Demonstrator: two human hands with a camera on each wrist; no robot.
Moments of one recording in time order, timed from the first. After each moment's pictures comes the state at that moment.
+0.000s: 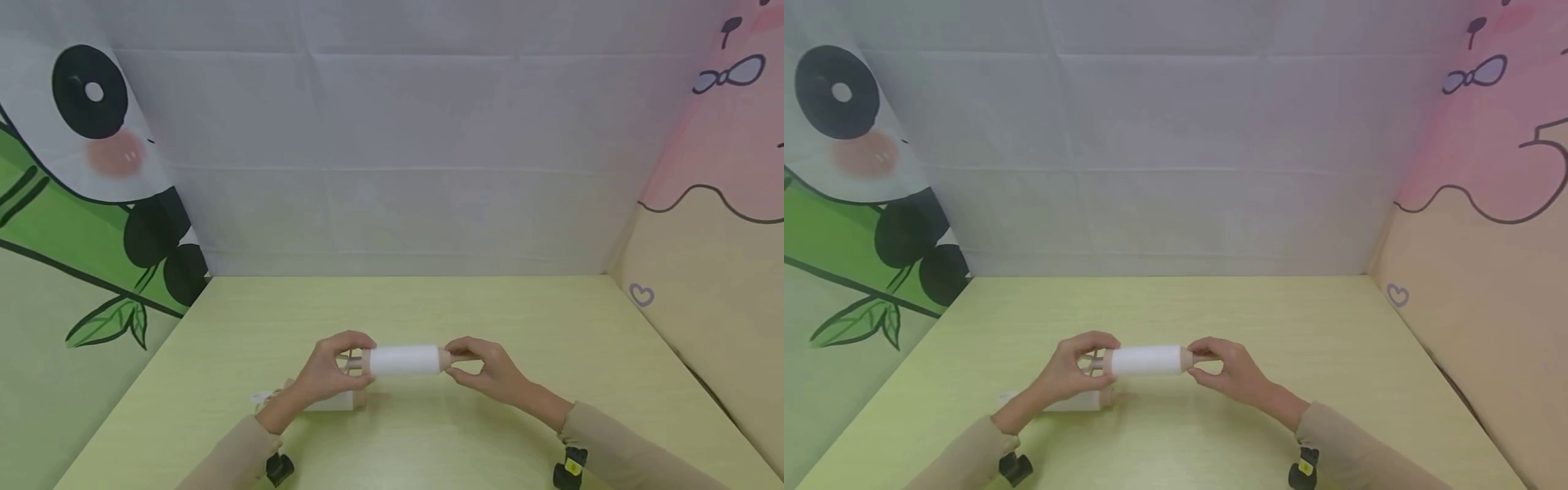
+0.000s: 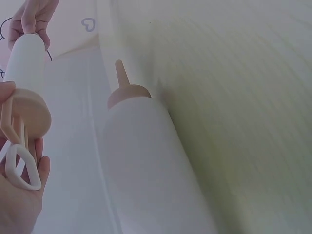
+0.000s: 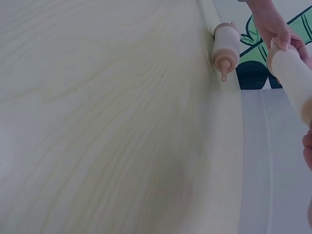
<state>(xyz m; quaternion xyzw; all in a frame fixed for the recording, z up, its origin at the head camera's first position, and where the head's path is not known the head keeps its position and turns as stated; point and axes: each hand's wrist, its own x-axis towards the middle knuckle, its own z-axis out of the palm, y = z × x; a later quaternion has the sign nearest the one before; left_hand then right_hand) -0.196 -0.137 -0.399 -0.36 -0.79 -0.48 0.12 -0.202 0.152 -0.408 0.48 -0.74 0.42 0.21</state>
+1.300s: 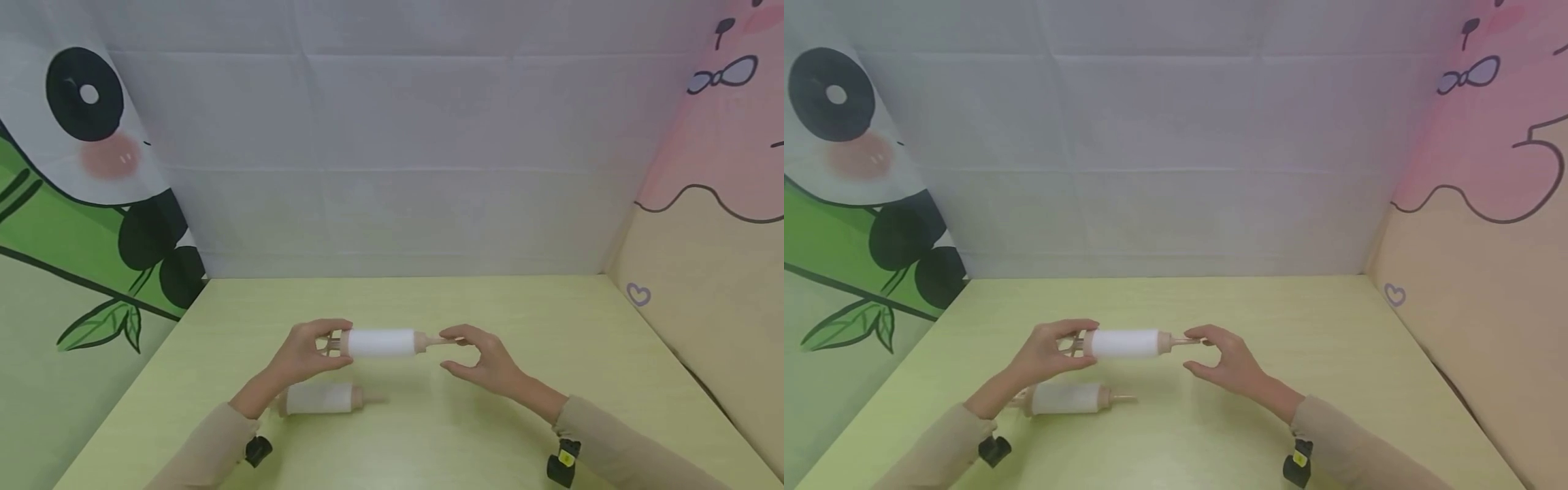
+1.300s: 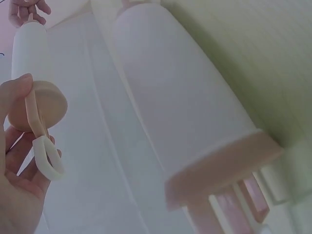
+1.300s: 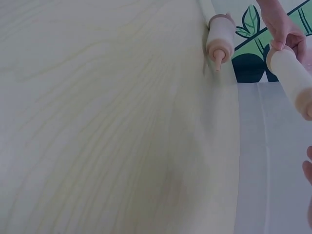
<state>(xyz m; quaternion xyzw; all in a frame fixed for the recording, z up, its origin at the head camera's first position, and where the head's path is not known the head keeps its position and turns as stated) -0.233 -0.175 -0.407 -0.35 -0.84 -0.38 0.17 -0.208 0.150 -0.401 0.44 -0.76 0.41 0.24</state>
